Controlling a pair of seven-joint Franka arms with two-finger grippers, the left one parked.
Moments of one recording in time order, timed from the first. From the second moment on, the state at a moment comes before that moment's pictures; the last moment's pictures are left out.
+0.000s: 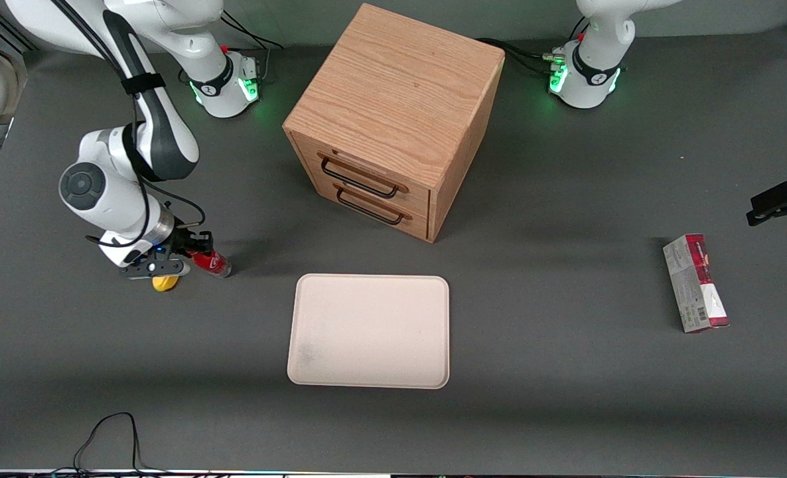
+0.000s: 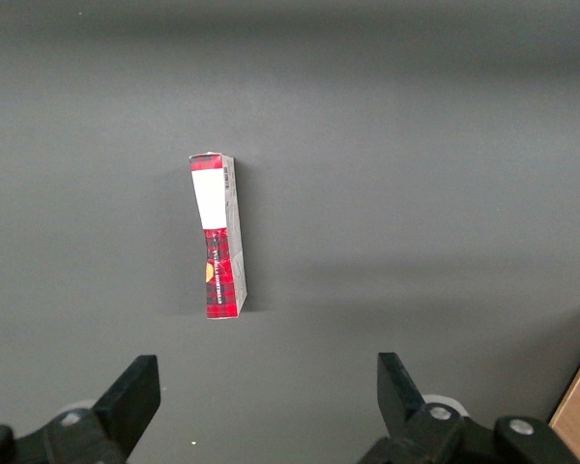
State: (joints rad) arm 0.08 0.16 0.03 -2.14 -0.02 2.27 0.09
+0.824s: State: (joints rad) arm 0.08 0.20 0.03 -1.45 0.00 1.72 0.21
